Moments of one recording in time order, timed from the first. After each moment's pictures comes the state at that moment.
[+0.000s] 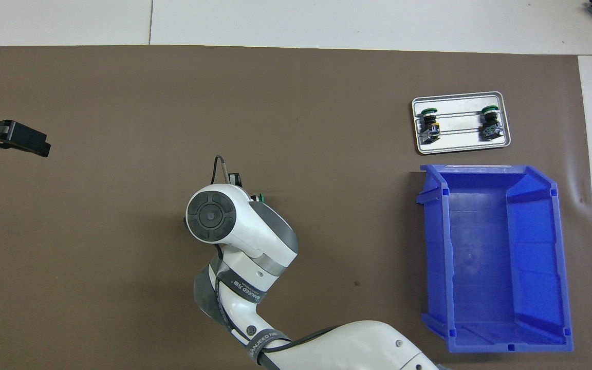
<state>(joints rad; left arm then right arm) -0.03 0.12 0.00 -1.44 -0.01 1.54 0.18 0.83 0.65 -0.05 -1.46 -0.08 2.25 2.34</state>
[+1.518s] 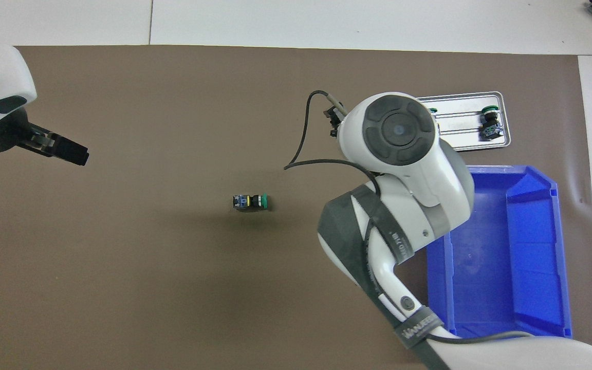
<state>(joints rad) -0.12 0.09 -0.03 -1.52 -0.02 1.60 0.29 0.50 0.27 -0.07 -1.61 -0.14 2.07 1.38</state>
